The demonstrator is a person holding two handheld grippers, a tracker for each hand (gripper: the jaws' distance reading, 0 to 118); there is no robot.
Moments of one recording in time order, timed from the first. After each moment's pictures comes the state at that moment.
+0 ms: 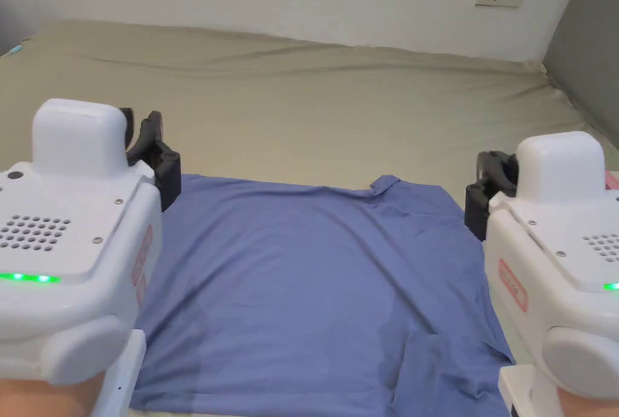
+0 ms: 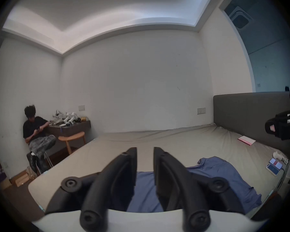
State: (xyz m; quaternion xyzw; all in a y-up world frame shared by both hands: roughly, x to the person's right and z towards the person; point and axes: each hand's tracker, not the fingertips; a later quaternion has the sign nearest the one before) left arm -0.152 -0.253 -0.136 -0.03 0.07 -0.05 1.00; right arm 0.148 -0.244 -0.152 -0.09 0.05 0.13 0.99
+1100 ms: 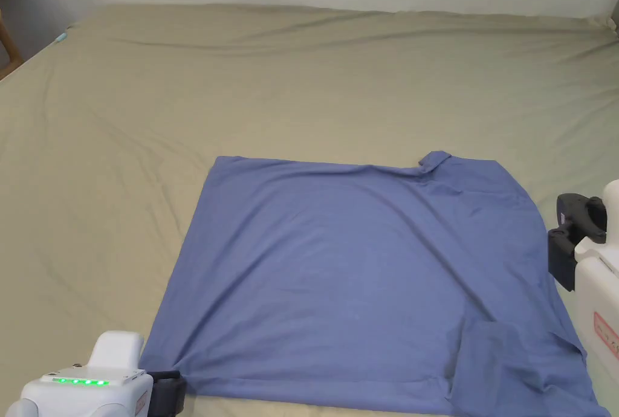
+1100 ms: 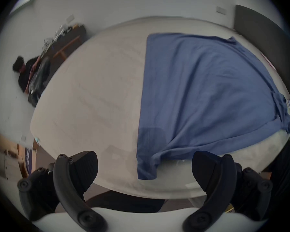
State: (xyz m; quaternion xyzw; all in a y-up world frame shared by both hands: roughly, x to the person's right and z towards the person) left arm -0.269 -0.507 -0.141 -0.52 0.12 -0.02 0.84; right arm 0.167 -0.281 -0.152 -0.19 0.03 0.14 0.97
